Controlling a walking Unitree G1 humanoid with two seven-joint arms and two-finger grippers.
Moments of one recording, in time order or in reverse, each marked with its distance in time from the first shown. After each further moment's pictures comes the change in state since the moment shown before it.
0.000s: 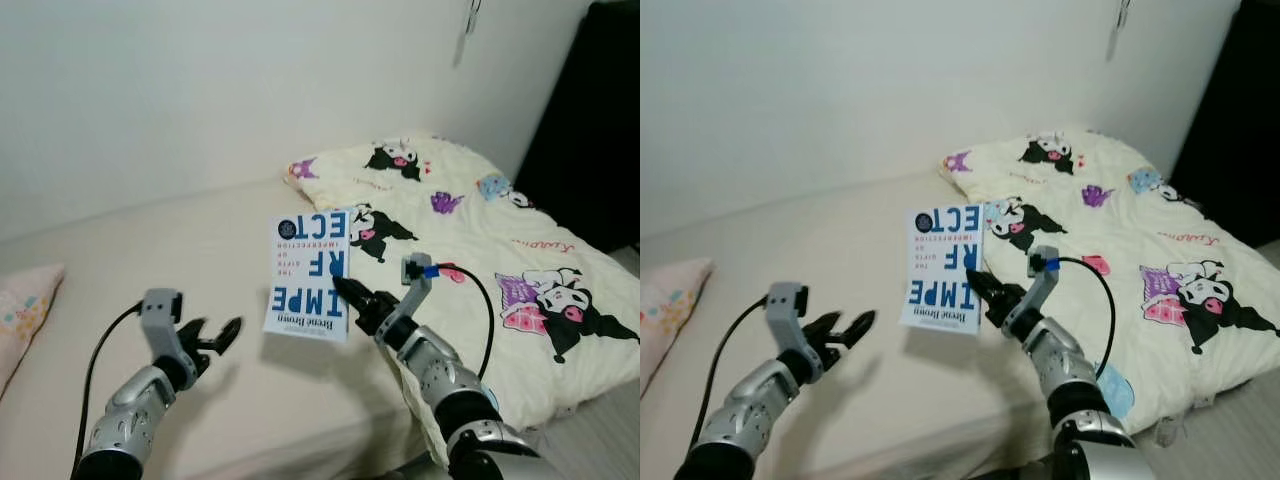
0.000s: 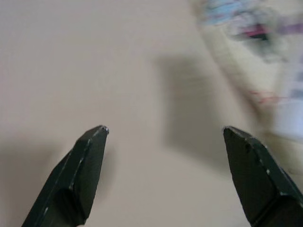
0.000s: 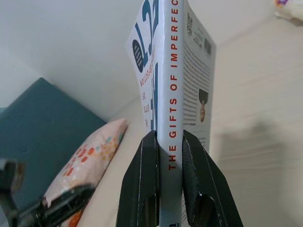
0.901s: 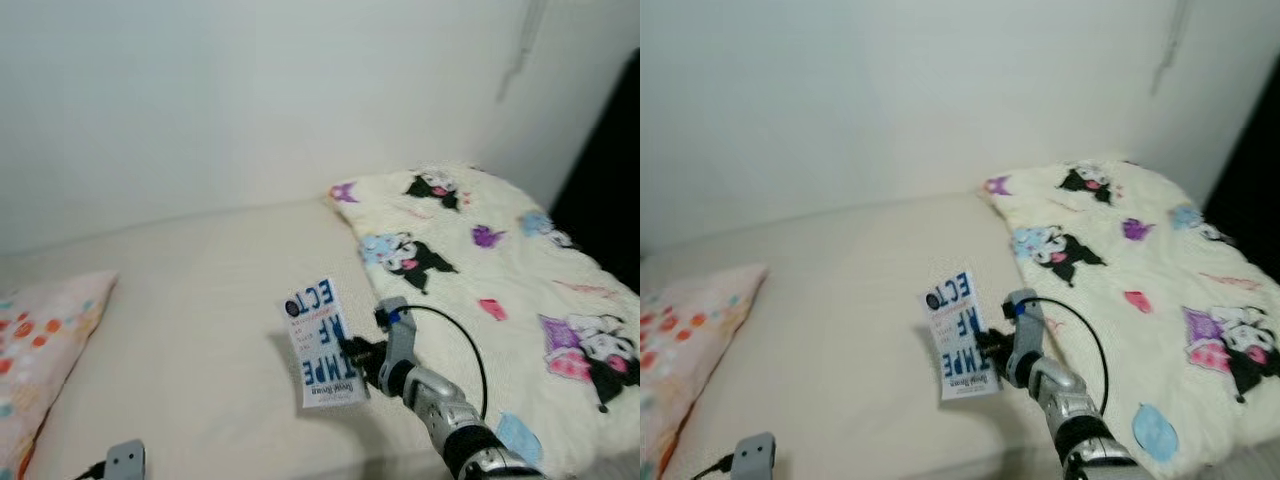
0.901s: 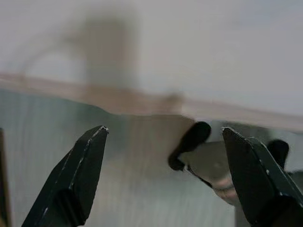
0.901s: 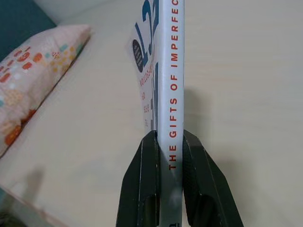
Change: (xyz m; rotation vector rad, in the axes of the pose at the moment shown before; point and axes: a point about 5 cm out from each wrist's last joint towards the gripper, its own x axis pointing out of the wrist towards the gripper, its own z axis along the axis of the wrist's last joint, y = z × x) left arm -0.090 0.046 -0.136 0.110 0.566 0.442; right arm -0.037 -0.030 -0.044 -0.291 0.325 -0.216
